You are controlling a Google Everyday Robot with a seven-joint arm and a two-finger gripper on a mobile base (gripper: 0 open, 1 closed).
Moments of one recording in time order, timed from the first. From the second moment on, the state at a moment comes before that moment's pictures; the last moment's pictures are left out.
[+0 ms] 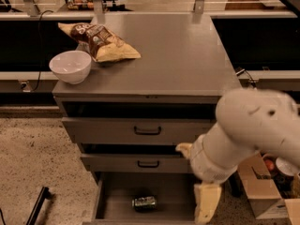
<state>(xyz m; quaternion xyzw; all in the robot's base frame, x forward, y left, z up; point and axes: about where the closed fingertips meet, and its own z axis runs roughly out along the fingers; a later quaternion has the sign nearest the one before) 0.360 -0.098 0.736 -0.74 0.65 0.10 0.12</state>
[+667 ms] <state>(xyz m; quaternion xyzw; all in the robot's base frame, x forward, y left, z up) 0.351 -0.091 0.675 -0.76 0.61 0.16 0.18</state>
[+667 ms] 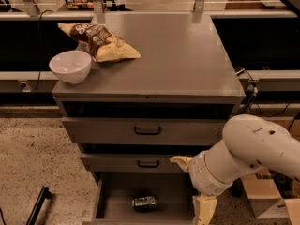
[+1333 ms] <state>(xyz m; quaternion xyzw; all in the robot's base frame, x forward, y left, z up) 0.360 -0.058 0.570 -0.77 0.60 0.18 0.13</state>
